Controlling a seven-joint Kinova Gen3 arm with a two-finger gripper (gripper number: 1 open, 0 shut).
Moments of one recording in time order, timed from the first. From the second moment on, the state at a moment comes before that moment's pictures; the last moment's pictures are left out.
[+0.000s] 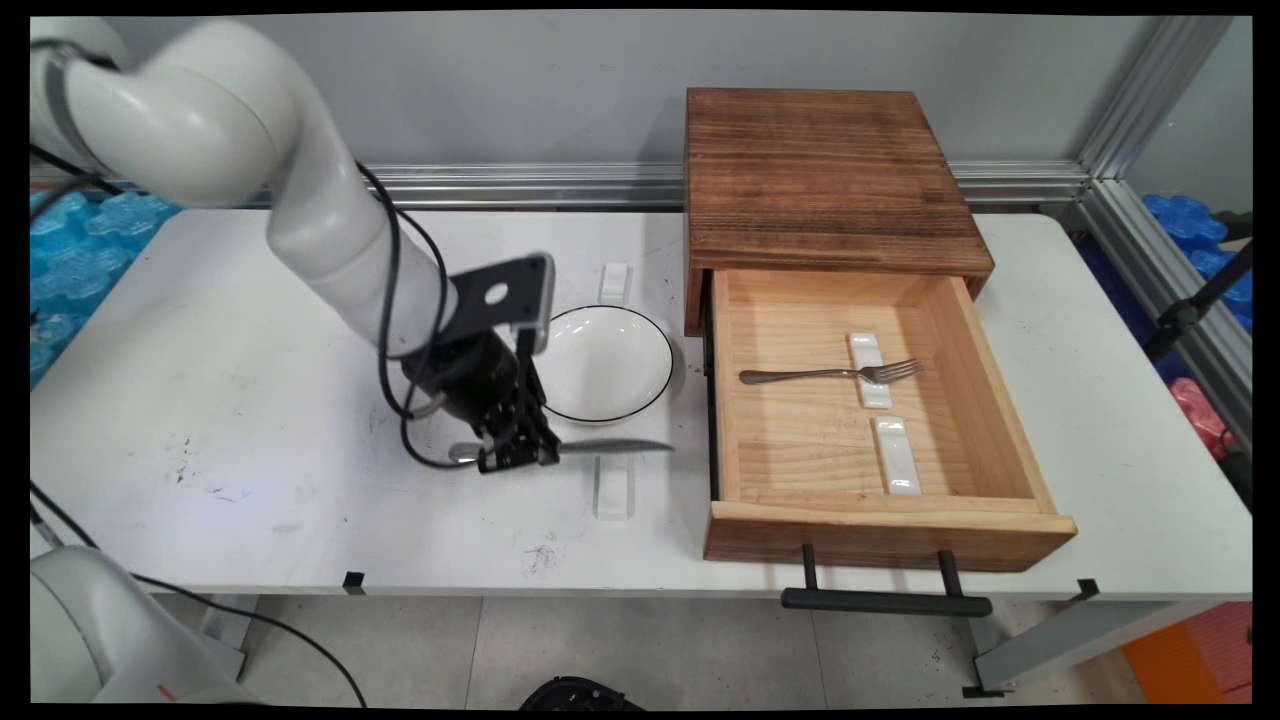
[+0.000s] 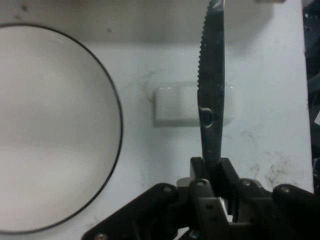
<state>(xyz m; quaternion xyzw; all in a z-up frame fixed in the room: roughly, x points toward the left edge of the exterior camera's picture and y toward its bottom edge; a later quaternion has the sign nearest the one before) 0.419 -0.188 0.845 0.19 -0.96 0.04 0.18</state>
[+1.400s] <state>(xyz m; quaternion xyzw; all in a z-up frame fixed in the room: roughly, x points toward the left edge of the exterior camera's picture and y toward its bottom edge) 0.280 -0.261 0.975 0.25 -0.94 0.06 0.23</state>
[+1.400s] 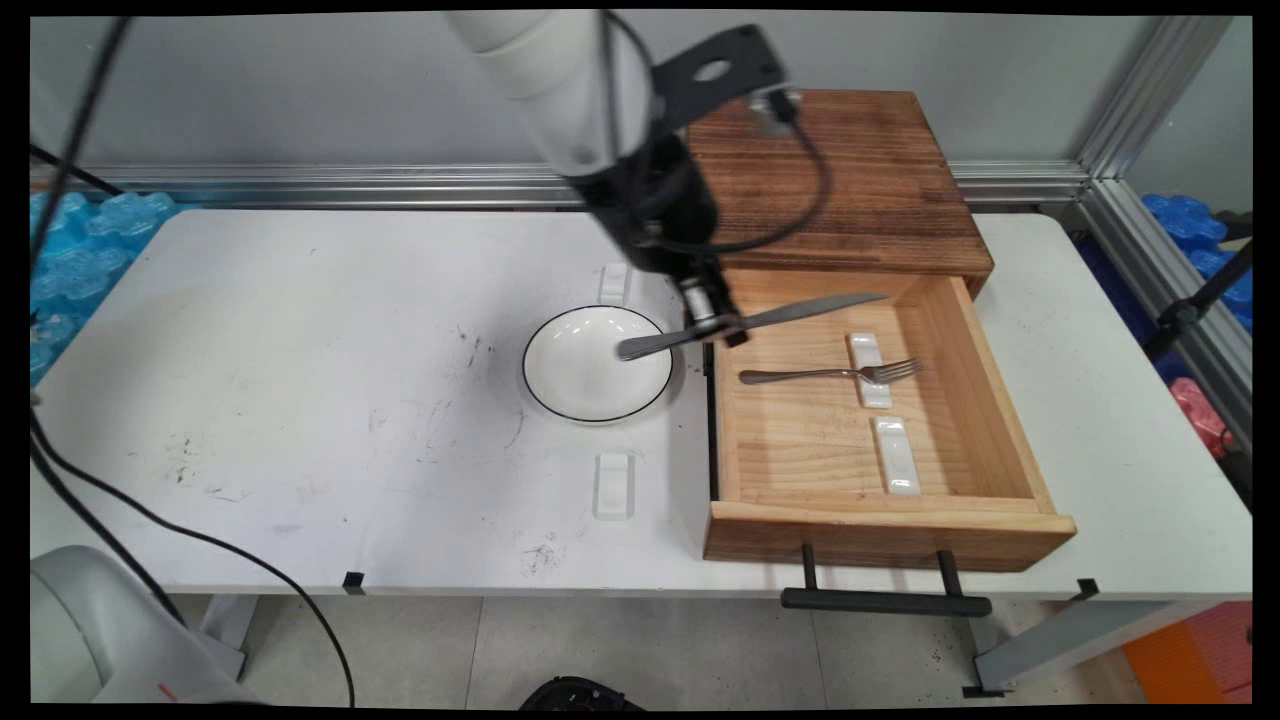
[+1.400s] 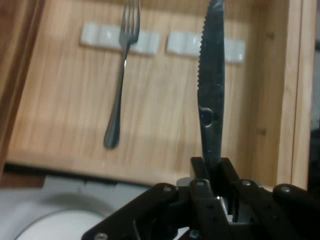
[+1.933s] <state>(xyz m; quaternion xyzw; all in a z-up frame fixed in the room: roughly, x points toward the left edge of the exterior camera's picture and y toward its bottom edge) 0.197 -0.296 0.940 0.24 -0.94 0.07 0.22</state>
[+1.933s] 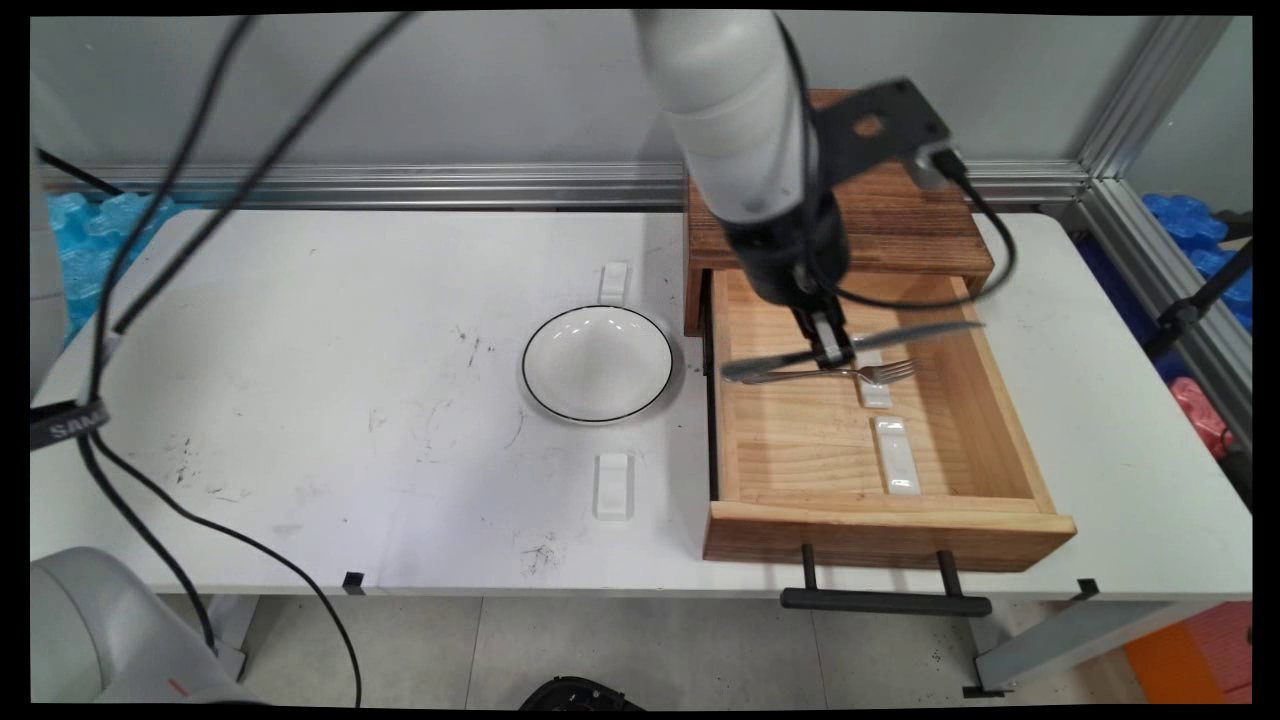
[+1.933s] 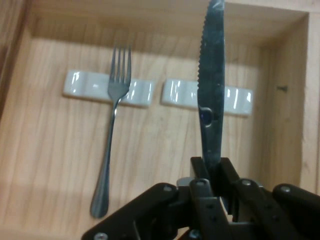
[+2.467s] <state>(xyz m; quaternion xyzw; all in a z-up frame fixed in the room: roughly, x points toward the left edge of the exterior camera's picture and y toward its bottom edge) 0.152 -0.309 0.888 0.22 -0.95 0.06 0.20</state>
